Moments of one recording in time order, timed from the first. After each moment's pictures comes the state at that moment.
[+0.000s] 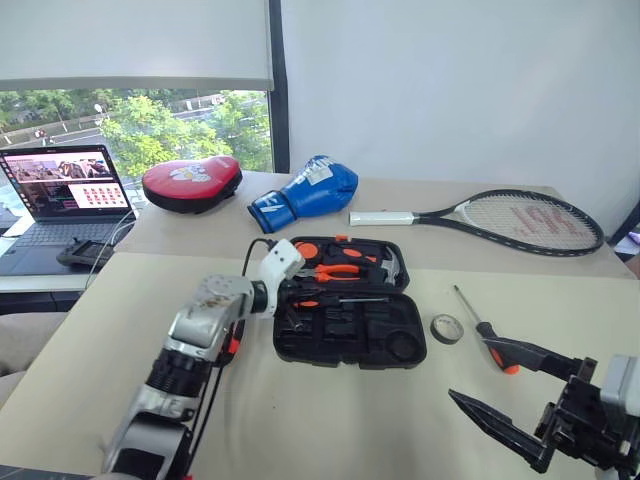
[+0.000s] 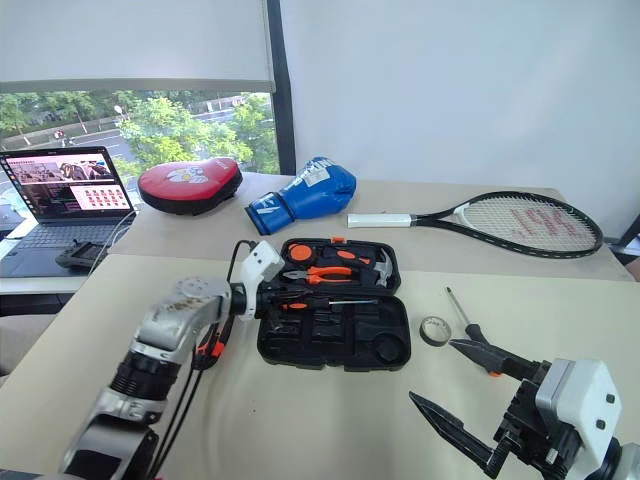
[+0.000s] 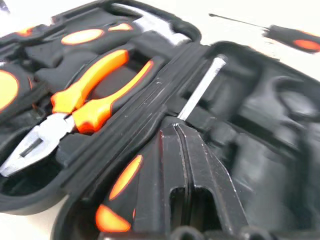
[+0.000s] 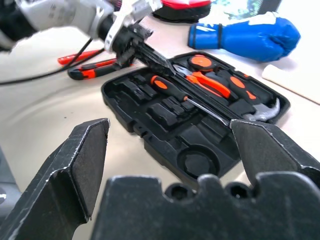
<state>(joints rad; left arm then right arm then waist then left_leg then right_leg) -0.66 0.28 -0.13 0.07 -0.17 0.69 -0.76 0.66 -0.68 -0.75 -1.00 0.87 0.40 0.74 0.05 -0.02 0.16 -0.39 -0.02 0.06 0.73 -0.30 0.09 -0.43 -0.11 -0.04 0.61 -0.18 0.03</state>
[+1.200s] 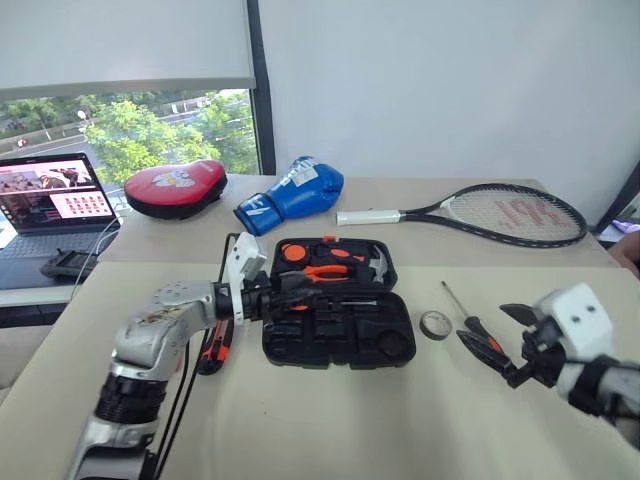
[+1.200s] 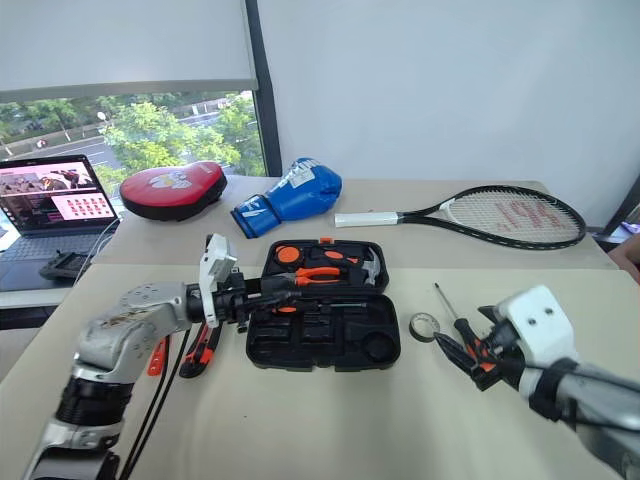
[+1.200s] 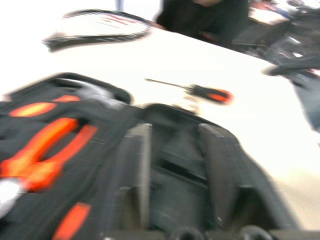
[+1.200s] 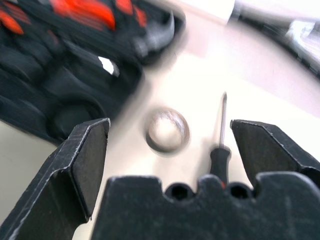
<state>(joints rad) -0.47 0.61 0.01 -0.32 -0.62 0.76 -1.06 0.05 -1.05 -0.39 -0.65 0.89 0.98 0.24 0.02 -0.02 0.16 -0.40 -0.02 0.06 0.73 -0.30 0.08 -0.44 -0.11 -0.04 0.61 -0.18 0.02</state>
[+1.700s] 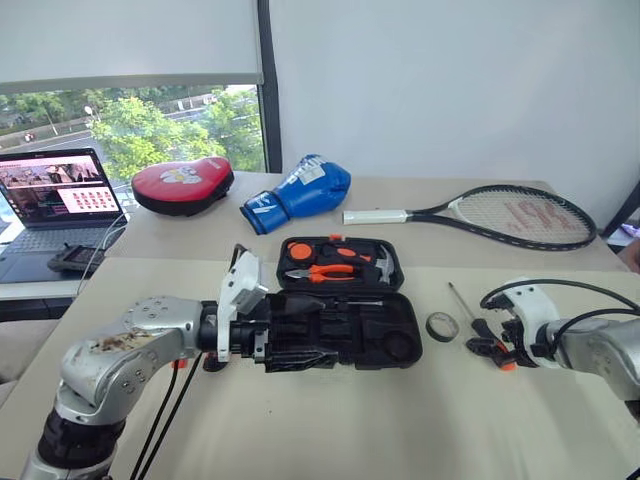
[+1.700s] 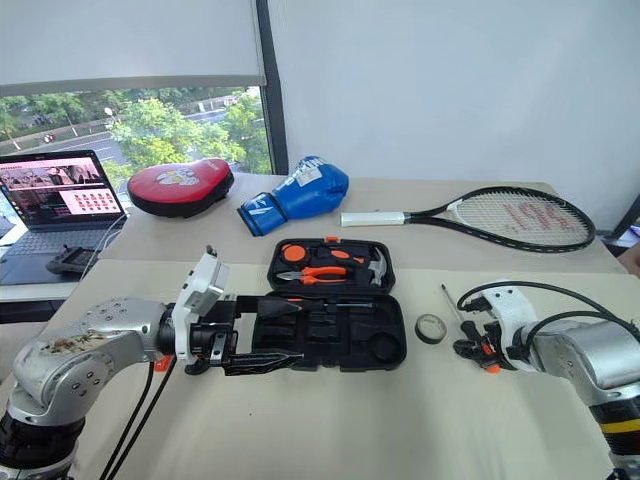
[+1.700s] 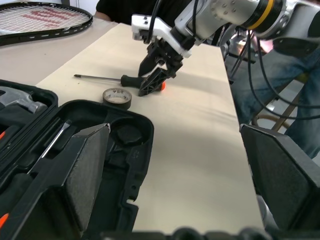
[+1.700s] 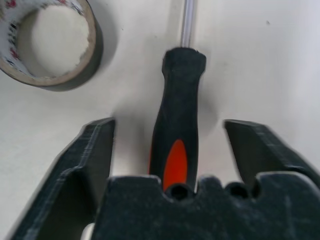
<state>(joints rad) -0.39 0.69 0.06 -0.60 -0.85 0.90 -0.92 -0.39 -1.02 0.07 -0.09 0.61 1.17 0.38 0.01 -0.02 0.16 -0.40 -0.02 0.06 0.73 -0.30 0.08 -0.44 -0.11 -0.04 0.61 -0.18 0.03</state>
